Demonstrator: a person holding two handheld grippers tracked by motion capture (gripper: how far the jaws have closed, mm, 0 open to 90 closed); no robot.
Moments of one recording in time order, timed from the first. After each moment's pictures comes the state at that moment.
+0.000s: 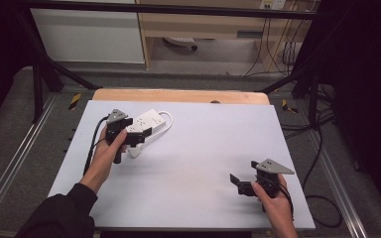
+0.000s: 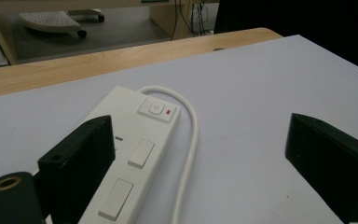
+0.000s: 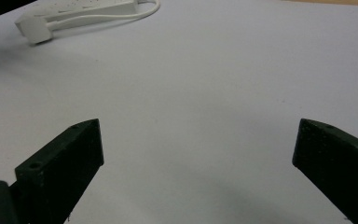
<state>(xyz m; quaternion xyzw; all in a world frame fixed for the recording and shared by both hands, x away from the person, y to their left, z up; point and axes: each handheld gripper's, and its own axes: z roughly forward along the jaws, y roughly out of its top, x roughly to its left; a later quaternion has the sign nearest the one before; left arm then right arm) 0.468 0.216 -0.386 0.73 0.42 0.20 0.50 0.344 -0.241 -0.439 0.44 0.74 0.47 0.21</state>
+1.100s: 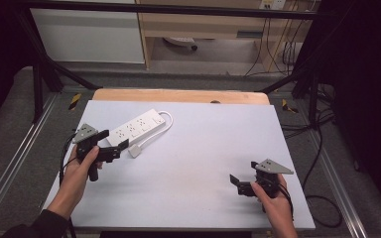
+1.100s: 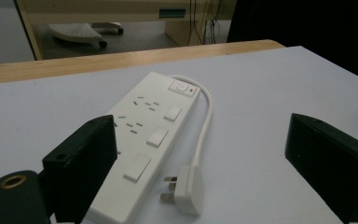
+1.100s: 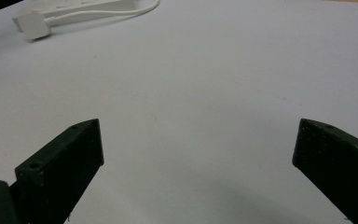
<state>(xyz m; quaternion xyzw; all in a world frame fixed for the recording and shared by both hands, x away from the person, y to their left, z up) 0.401 0.276 -0.385 0.70 0.44 0.22 0.51 0.344 -0.240 -0.439 0.44 0.74 0.47 0.20</state>
